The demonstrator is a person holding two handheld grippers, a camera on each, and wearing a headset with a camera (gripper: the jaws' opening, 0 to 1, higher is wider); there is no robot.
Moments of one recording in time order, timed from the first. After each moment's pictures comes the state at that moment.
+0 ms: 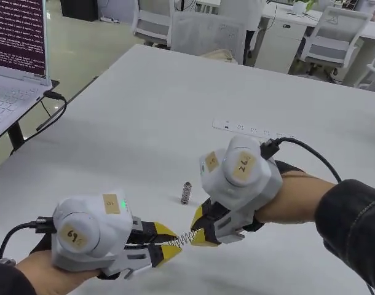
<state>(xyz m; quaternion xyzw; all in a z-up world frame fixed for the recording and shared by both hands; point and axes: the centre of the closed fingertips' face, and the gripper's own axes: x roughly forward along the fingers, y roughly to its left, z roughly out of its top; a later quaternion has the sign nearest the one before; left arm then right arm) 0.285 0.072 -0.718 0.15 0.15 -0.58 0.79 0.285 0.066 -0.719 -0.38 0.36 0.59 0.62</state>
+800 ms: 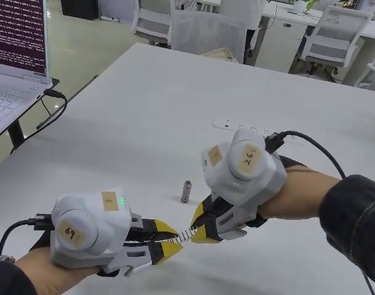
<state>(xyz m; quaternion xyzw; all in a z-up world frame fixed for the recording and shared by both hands) 0.285 0.072 -0.716 0.15 0.15 -0.58 0.79 0.281 0.071 -0.708 -0.38 0.35 0.60 0.61</state>
